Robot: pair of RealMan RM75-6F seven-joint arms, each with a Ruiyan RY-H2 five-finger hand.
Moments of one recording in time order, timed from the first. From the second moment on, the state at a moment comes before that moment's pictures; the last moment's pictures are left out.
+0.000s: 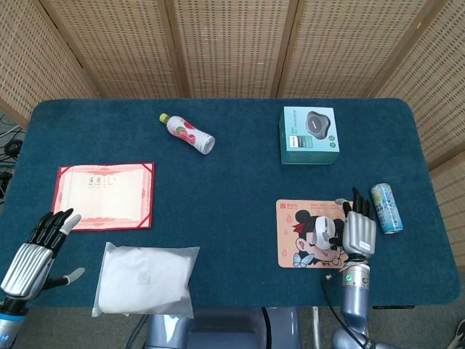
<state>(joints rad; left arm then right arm) -0.10 -1.15 0.06 -1.61 1.74 1.56 -0.05 0.30 -1.67 0.32 -1.61 -0.98 1.41 -0.50</state>
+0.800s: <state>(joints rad) -0.11 -1.18 0.05 -1.60 1.70 1.52 0.02 0.24 -1.34 0.13 -1.58 -1.24 1.29 -0.27</state>
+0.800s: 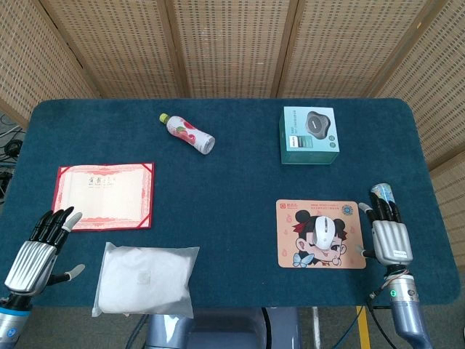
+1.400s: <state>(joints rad) -0.11 -1.22 0.03 -1.57 1.66 1.51 0.07 0.16 -1.23 0.06 -1.50 -1.37 1.35 -0.10</state>
